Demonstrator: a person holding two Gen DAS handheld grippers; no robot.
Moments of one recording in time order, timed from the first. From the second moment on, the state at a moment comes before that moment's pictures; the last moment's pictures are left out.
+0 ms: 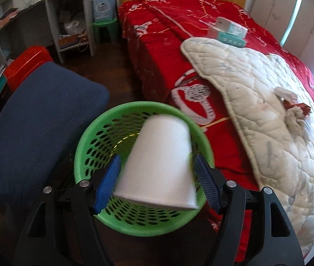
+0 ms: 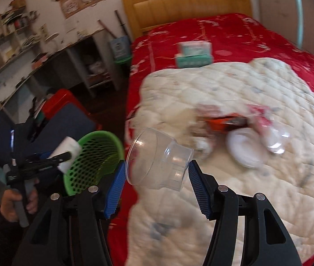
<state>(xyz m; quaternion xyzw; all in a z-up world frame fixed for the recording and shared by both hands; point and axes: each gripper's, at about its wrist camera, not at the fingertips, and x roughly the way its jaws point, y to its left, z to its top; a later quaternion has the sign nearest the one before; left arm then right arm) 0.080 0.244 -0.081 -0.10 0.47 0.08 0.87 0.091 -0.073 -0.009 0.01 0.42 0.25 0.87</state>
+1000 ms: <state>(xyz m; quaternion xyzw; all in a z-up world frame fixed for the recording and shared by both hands) 0.015 0.321 -0.064 -0.13 0.43 0.16 0.88 0.086 0.123 -0.082 -0.05 0.47 0.36 0.80</state>
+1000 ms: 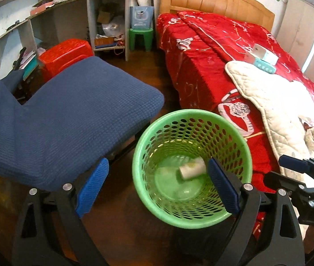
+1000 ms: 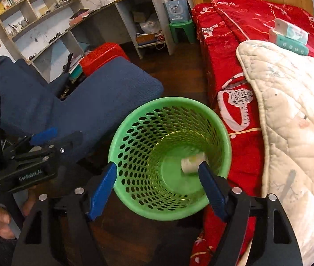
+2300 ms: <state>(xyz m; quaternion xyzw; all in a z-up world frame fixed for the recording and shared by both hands) 0.125 0.086 -0.030 -0.05 0.43 -0.05 0.90 0.195 -0.302 -0.052 -0.01 0.44 0.03 0.90</state>
